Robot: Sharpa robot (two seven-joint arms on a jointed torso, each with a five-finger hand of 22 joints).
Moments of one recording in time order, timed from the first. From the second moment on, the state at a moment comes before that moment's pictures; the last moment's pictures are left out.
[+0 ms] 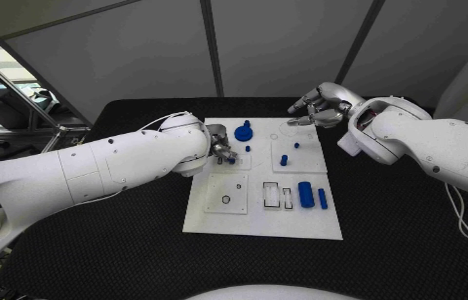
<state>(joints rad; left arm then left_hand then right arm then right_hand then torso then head) 1.24 -0.61 -0.04 1.40 -1.15 0.01 -0.62 1.23 -0.01 0.27 0.16 0.53 1.02 0.05 0.22 1.22 1.46 -0.01 1.28 1.31 1.47 -0.07 1.56 1.31 0.09 1.37 0.03 1.40 1.27 1.25 -0.84 0.05 1.46 -1.03 -0.24 -0.06 1.30 -0.14 0.14 0.06 0.12 1.02 0.11 0.07 0.07 1.34 0.02 1.12 1.14 1.46 -0.05 1.23 1.10 0.07 1.36 0.06 1.30 1.20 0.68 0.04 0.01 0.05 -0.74</state>
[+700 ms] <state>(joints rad) 1.23 -0.61 -0.03 1.40 -1.16 0.05 -0.62 1.22 -0.01 0.28 0.16 0.55 1.03 0.04 0.22 1.24 1.46 -0.02 1.29 1.31 1.47 -0.07 1.56 1.31 0.09 1.37 0.03 1.40 1.28 1.25 -0.84 0.05 1.46 -1.03 -0.23 -0.06 1.30 -0.14 0.14 0.06 0.12 1.02 0.11 0.07 0.07 1.34 0.02 1.12 1.14 1.46 -0.05 1.23 1.10 0.07 1.36 0.06 1.30 1.20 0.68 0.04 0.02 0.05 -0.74</state>
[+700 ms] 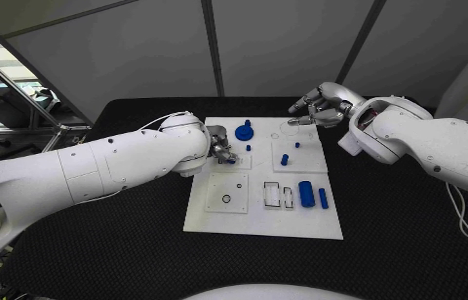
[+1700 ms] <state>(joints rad) 1.23 -0.59 -0.03 1.36 -1.16 0.06 -0.63 1.07 0.00 0.33 0.13 0.07 1.08 0.02 0.21 1.29 1.46 -0.03 1.29 1.31 1.47 -0.09 1.56 1.31 0.09 1.39 0.02 1.40 1.30 1.25 -0.84 0.05 1.46 -1.03 -0.23 -0.06 1.30 -0.14 0.14 0.06 0.12 1.02 0.11 0.07 0.07 1.34 0.02 1.12 1.14 1.46 -0.05 1.22 1.09 0.07 1.36 0.06 1.30 1.20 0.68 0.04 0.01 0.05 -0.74</state>
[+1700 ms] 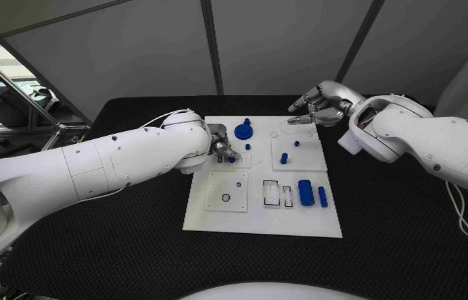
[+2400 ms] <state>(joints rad) 1.23 -0.59 -0.03 1.35 -1.16 0.06 -0.63 1.04 -0.05 0.20 0.27 0.05 1.10 0.02 0.21 1.31 1.47 -0.04 1.30 1.31 1.46 -0.09 1.56 1.31 0.05 1.41 0.02 1.42 1.31 1.25 -0.84 0.05 1.46 -1.03 -0.23 -0.06 1.29 -0.14 0.14 0.06 0.12 1.02 0.11 0.07 0.07 1.34 0.02 1.12 1.14 1.46 -0.05 1.22 1.09 0.07 1.36 0.06 1.30 1.19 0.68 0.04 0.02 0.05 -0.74</state>
